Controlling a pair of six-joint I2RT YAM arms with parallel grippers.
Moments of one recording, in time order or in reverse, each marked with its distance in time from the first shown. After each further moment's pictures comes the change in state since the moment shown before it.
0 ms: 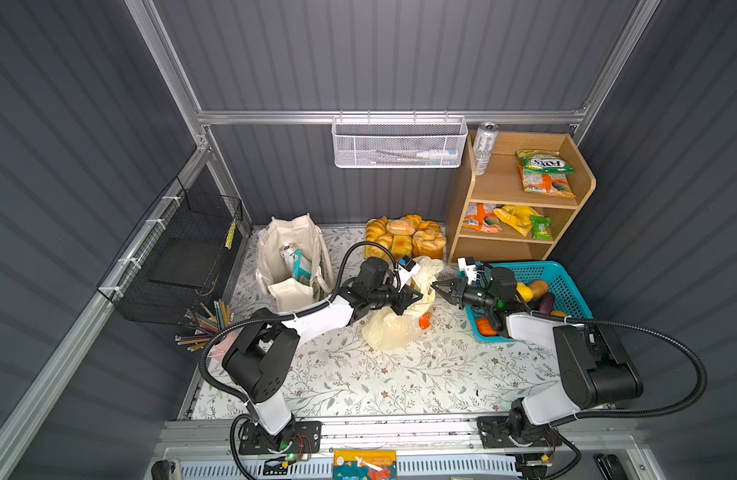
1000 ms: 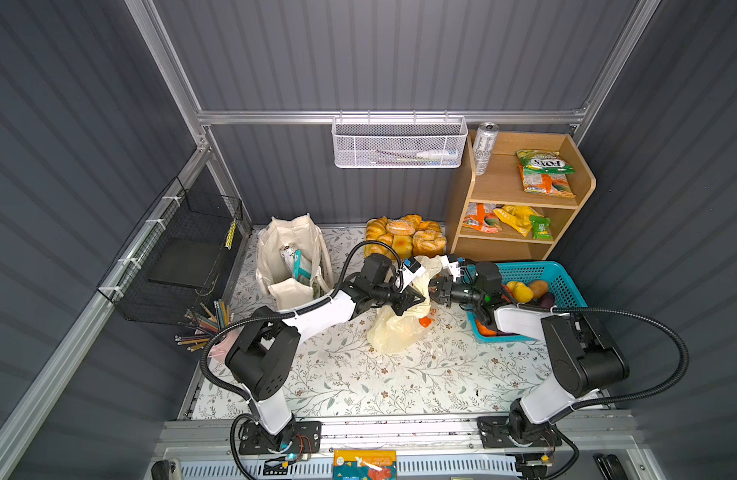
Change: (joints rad) left arm 0.001 0.021 0.066 -0.132 0.074 0.100; right arm 0.081 0.069 0.061 0.032 -0.060 -0.008
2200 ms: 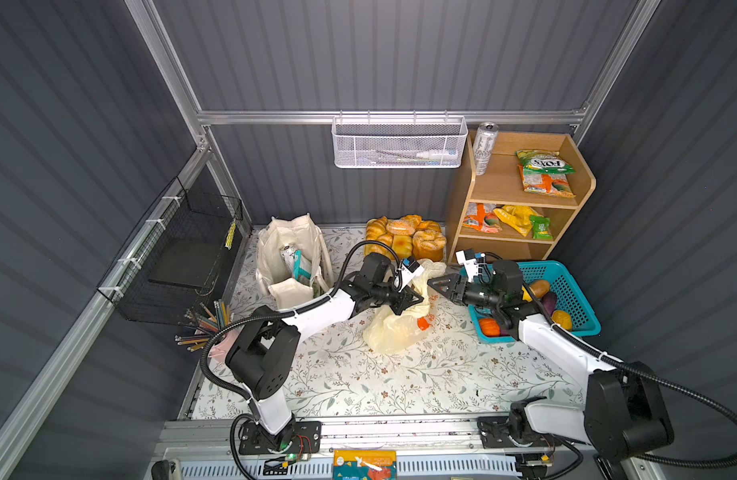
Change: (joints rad) left arm 0.012 0.005 0.013 -0.030 0.008 0.000; right arm -0.012 -0.323 0.034 -0.480 0.156 -0.283
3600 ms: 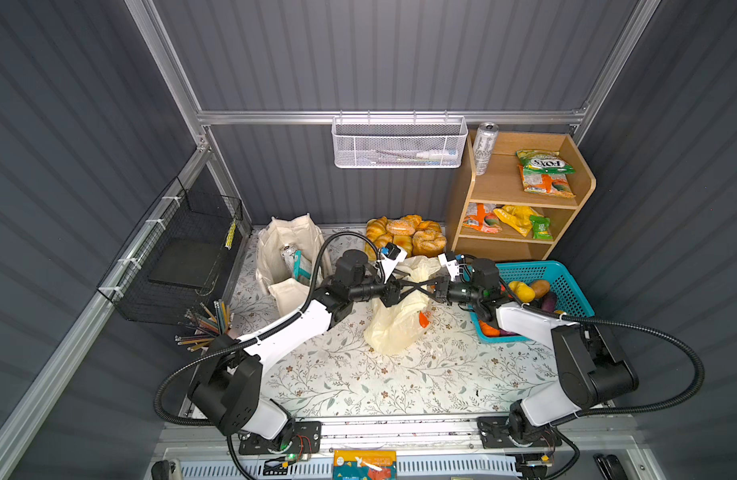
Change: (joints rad) left arm 0.058 -0.256 -0.138 0.196 -0.093 -0.092; right arm 0.040 0.259 0.019 0.248 -0.064 0.099
